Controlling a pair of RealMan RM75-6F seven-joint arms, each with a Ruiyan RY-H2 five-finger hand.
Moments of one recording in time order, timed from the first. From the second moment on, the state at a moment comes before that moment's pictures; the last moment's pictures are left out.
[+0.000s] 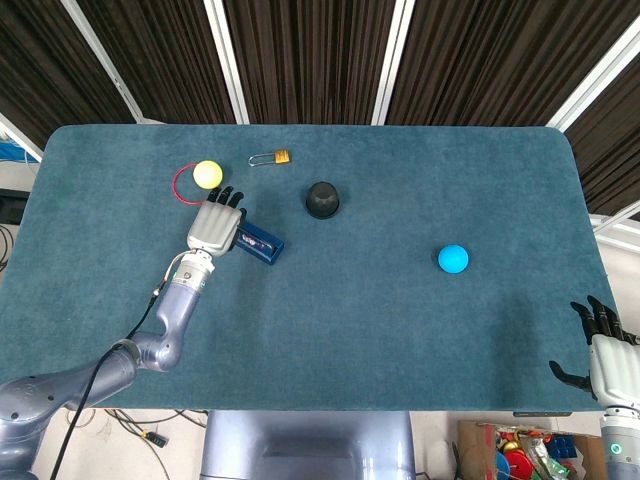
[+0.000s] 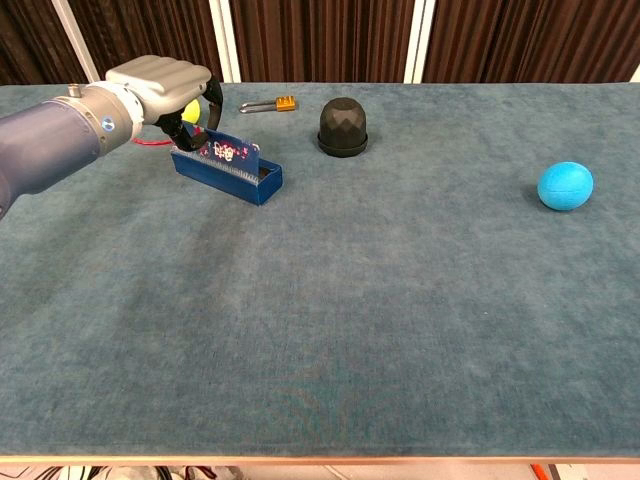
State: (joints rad) left arm -0.94 -1.78 -0.31 -0.93 1.03 0.85 0.50; right arm 0.06 -1.09 0.11 -1.77 -1.20 1.39 -0.16
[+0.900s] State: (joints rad) left arm -1.05 -1.93 -0.34 -0.66 0.98 0.79 0.50; right arm 0.06 -1.09 0.11 -1.78 -1.18 1.38 -0.17
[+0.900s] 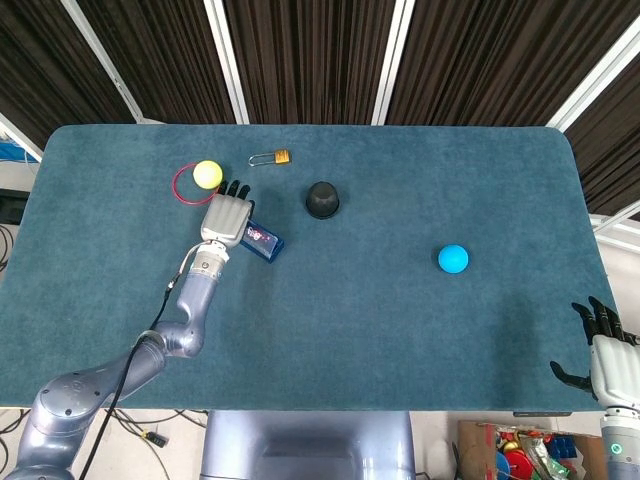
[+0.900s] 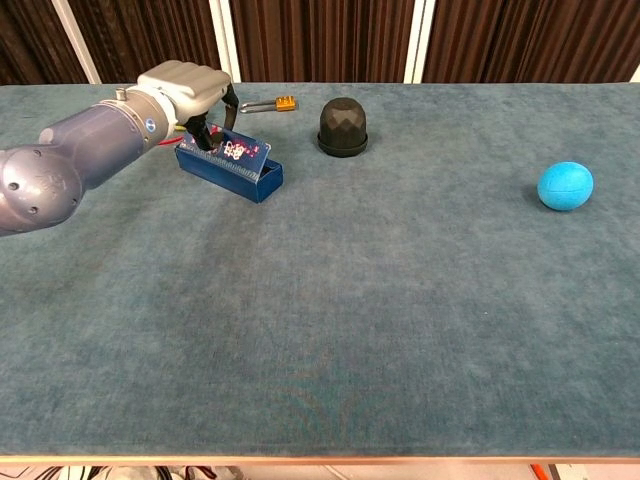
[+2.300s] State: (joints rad) left arm -0.68 -1.34 -0.22 -1.71 0.99 1.18 0.66; right arm 0.06 -1.09 0.11 -1.73 -1.27 1.43 -0.10
